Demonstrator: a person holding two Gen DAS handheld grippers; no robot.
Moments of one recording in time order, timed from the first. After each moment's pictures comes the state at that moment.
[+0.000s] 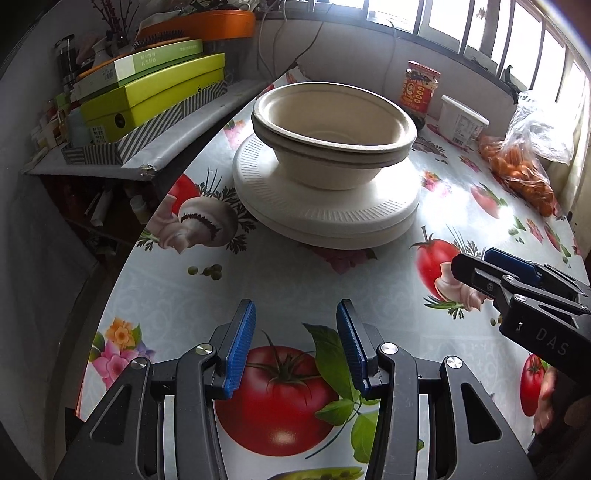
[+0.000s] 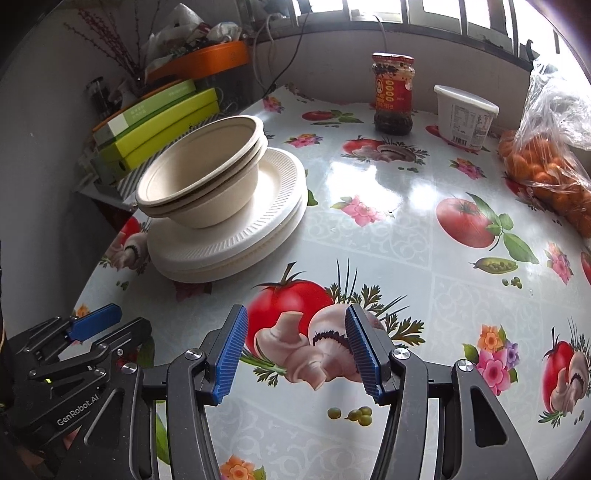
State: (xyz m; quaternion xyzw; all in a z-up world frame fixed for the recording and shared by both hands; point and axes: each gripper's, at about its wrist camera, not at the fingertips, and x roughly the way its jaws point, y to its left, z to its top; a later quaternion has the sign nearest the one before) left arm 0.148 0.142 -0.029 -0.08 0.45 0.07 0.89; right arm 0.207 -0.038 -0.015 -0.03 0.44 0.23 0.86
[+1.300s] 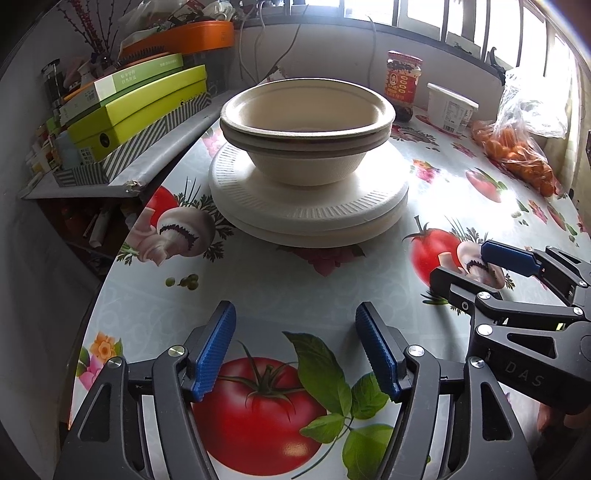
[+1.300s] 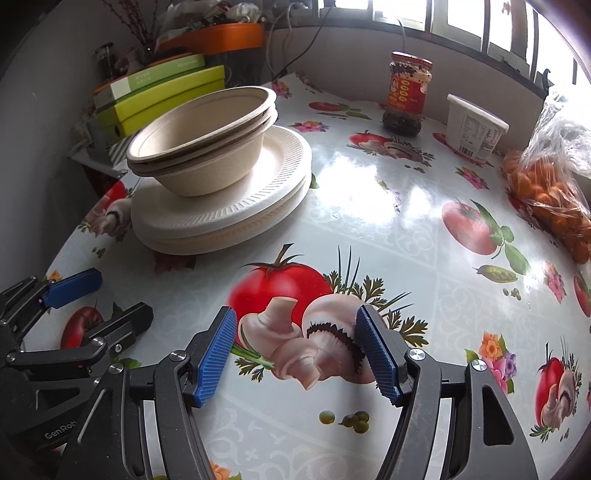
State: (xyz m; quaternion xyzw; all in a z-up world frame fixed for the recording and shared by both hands) left arm 0.152 0.127 -0.037 -0.03 0.43 0.07 0.90; right arm 0.204 -0.025 -0.032 -0.09 0.43 0.22 0.87
